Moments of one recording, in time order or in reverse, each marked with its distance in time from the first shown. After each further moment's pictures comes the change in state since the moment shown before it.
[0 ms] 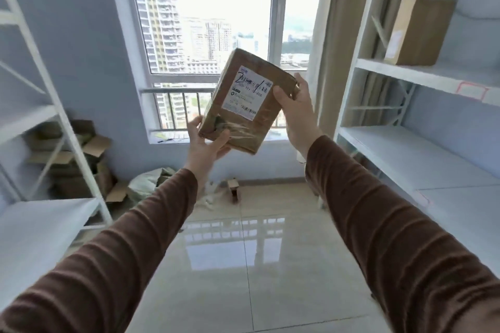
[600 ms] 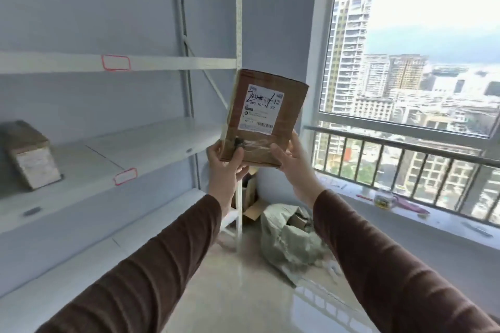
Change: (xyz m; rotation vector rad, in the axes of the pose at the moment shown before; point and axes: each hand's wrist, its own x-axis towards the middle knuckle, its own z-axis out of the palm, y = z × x) left_hand 0.090 0.091 -0.238 0.128 0.673 0.287; right_hand 0.091 0.146 0.339 0.228 -0.753 0.105
